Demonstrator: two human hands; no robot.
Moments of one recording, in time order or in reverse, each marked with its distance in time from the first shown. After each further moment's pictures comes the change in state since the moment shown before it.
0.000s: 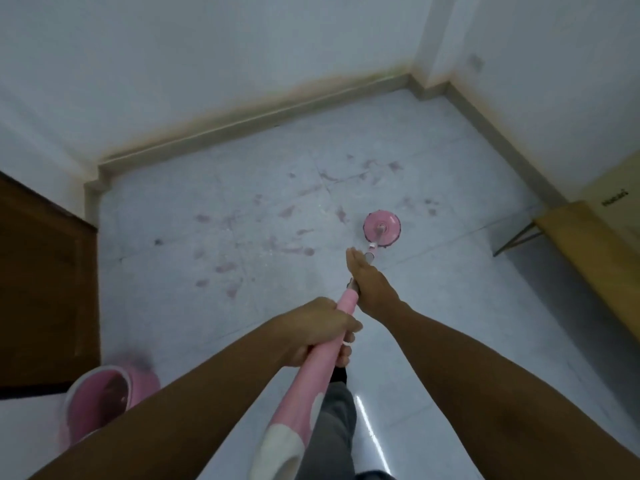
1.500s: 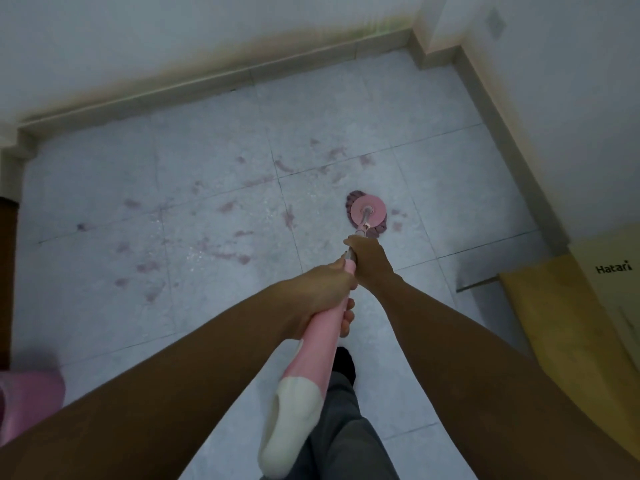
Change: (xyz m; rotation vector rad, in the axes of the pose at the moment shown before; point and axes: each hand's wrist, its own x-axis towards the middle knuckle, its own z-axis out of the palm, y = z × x) left_hand 0.269 0.364 0.186 -0.264 0.073 -0.100; right_hand 0.208 0.364 -0.198 0.110 -0.109 0.304
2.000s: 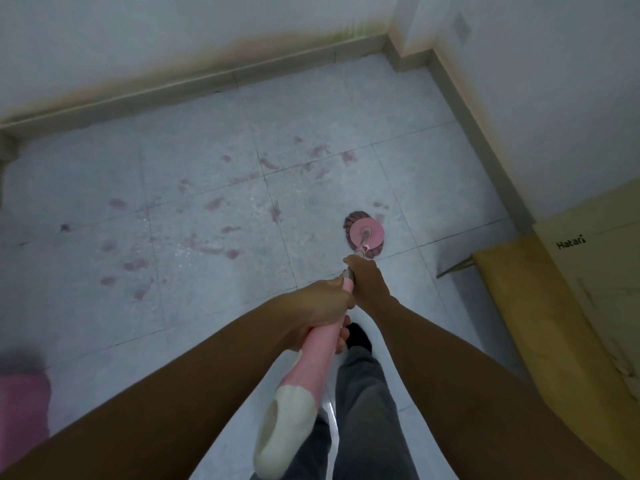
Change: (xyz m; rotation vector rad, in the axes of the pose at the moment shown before) left_hand -0.027 -0.066 0.033 0.126 -0.036 -0.011; right_hand -0.100 0.038 0.019 0.117 -0.029 0.087
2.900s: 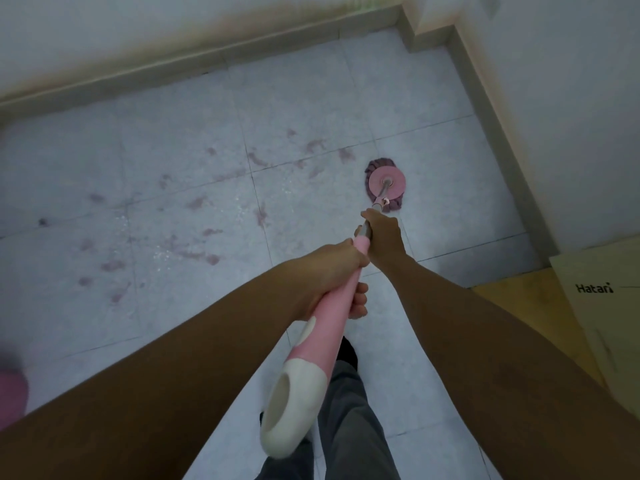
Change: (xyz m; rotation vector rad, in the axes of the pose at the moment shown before) left_hand 0.111 0.177 0.040 -0.174 0.021 0.007; right_hand 0.199 0.052 -0.120 -0.012 0.099 -0.011
